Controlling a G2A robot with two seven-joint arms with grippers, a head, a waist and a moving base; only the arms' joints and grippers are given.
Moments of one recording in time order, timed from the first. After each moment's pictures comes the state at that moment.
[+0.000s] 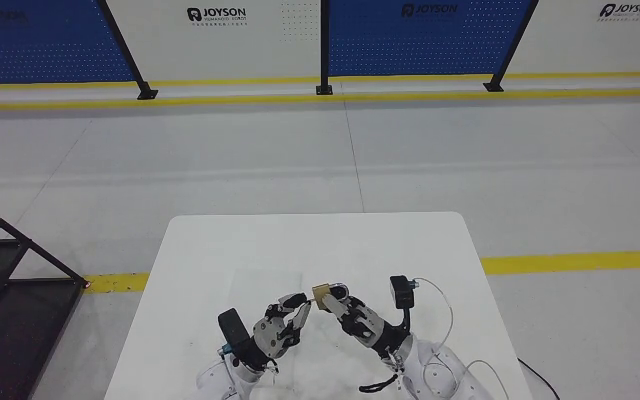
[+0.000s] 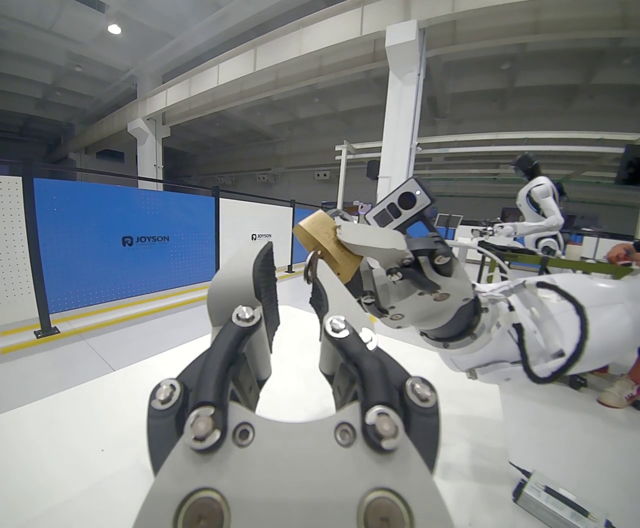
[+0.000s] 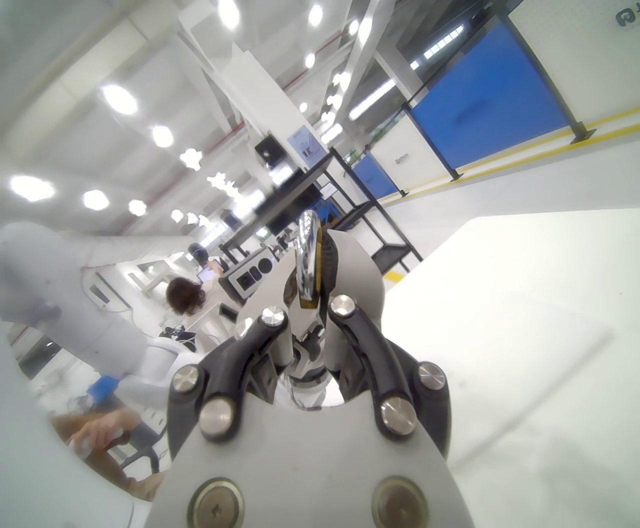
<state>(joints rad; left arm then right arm) 1.75 -1.18 -1.10 -1.53 1.44 -0.47 0.96 -1.66 -1.25 1.06 -1.61 -0.47 -0.87 0.02</state>
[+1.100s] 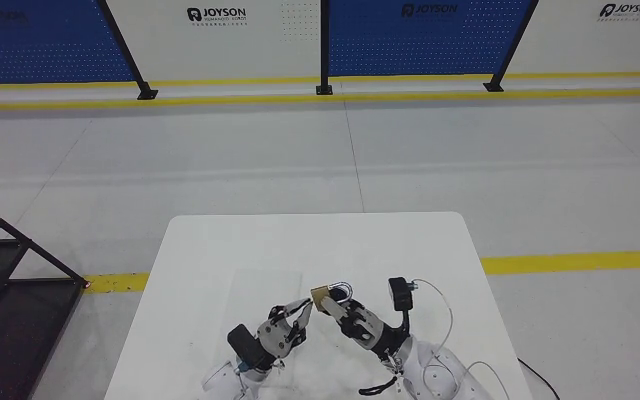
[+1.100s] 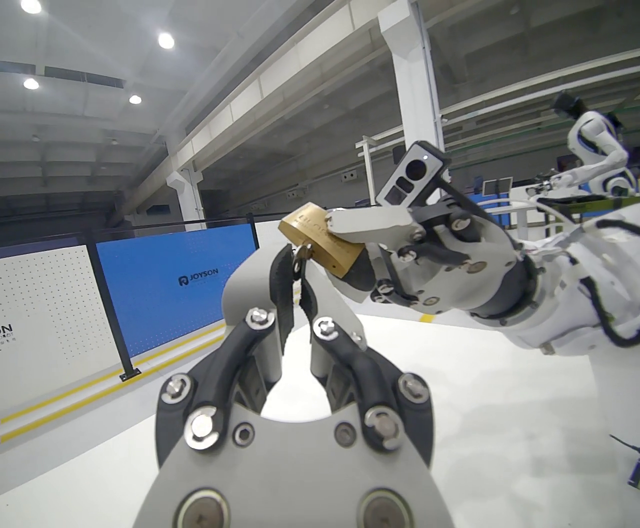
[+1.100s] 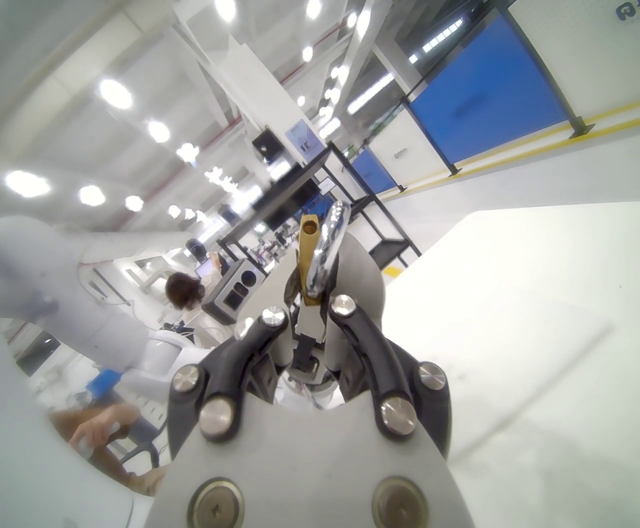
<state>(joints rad) 1.70 -1.19 -1.04 -1.46 1.57 -0.19 1.08 -1.67 -1.24 1.05 -1.63 -0.48 -0.86 0.01</state>
